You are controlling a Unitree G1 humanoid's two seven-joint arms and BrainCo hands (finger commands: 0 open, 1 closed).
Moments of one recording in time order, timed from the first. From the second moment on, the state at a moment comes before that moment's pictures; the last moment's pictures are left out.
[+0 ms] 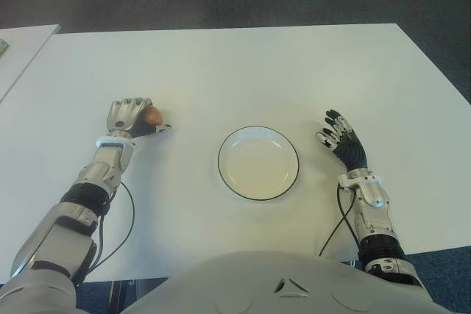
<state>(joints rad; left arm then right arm) -0.26 0.66 -0.40 0.64 0.82 -0.02 0.43 0.03 -0.22 -0.13 0.51 0.09 -0.48 0.23</state>
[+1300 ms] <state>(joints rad) -0.07 0.49 -0.38 -0.40 0.93 0.05 -0.07 0.04 -0.21 -0.12 0.49 0.08 -0.48 0.23</state>
